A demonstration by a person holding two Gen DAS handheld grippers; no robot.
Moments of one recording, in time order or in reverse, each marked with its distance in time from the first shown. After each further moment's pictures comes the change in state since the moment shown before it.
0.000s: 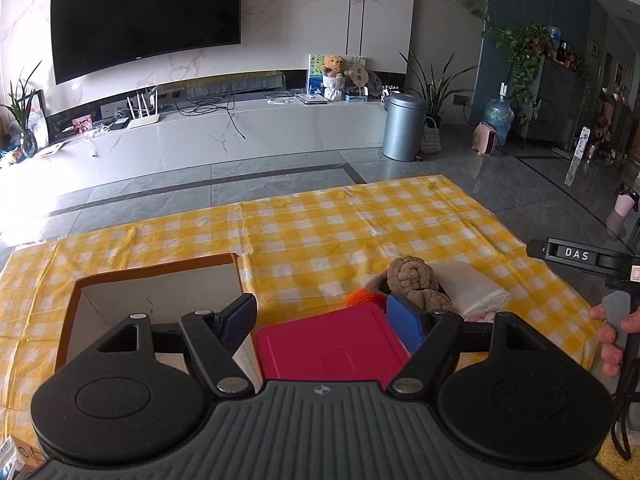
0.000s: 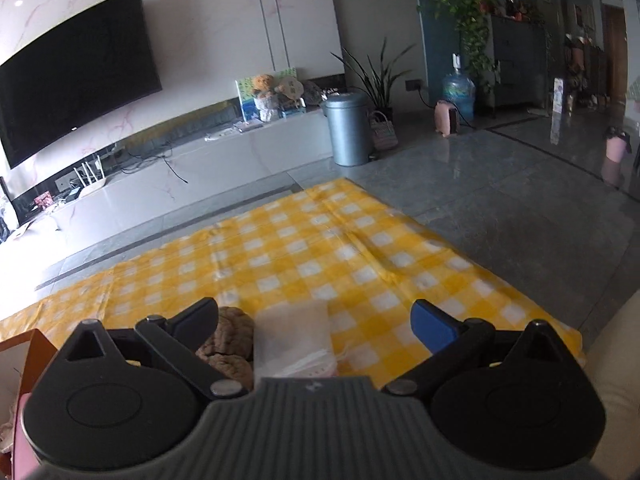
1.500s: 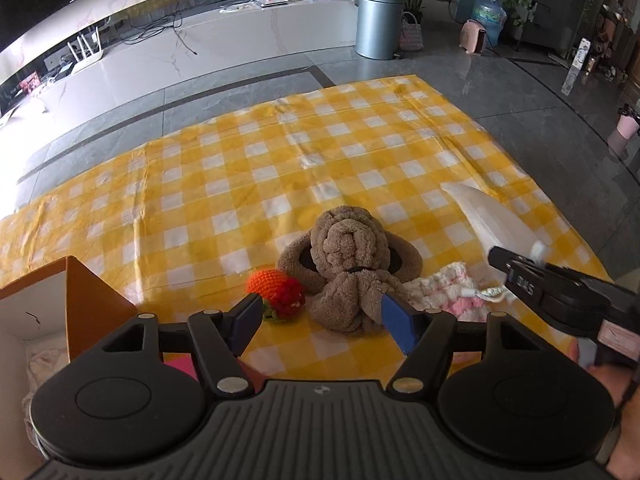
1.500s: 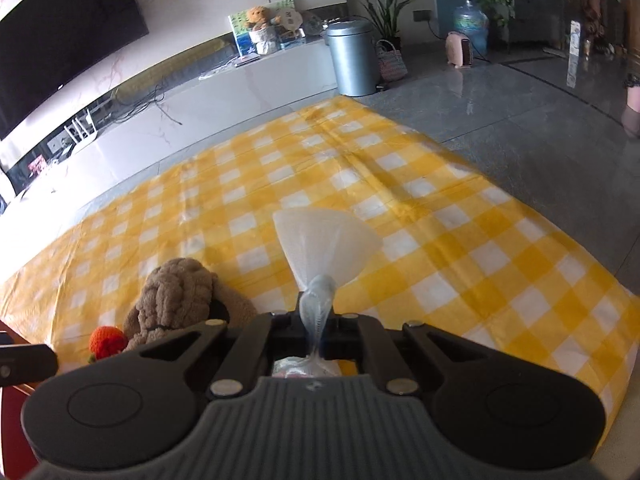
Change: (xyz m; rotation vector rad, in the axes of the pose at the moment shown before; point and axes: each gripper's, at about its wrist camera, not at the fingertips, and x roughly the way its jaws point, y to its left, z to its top) left arm 0.147 -0.092 0.033 0.058 0.322 -0.011; right arm 0.095 -0.021 -0.014 0.034 0.172 0.054
